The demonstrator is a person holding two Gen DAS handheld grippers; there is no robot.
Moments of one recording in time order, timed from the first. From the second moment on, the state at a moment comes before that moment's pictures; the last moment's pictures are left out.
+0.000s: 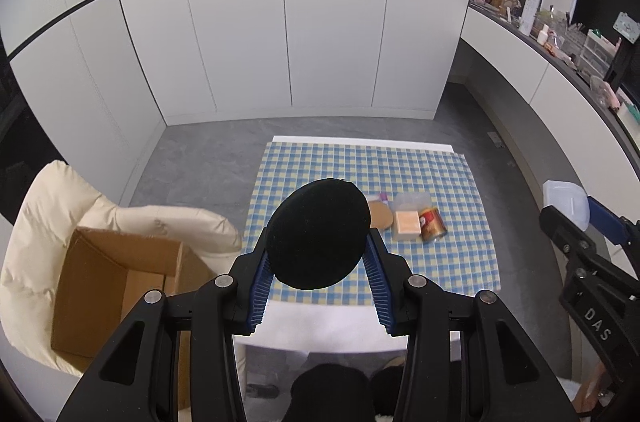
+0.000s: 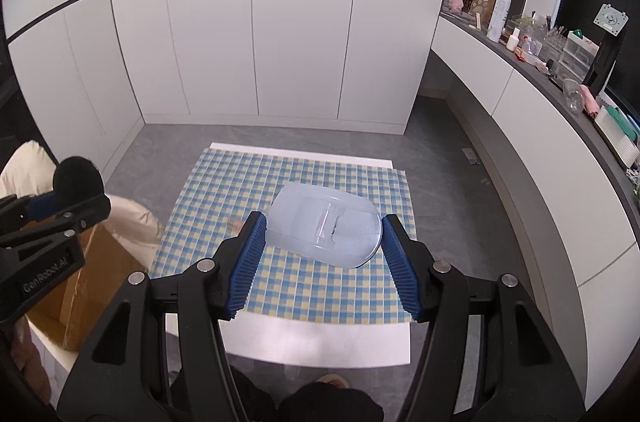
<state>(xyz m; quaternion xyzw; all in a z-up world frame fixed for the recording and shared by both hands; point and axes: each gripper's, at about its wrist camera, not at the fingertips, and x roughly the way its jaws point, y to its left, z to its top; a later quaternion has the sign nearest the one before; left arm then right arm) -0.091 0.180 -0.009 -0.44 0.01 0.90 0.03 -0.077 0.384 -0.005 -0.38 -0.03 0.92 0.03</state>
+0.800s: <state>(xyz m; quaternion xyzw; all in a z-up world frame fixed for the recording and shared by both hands) 0.051 0.143 -0.035 -0.43 0.00 0.90 0.03 0.064 0.370 -0.040 -0.41 0.00 0.91 -0.01</state>
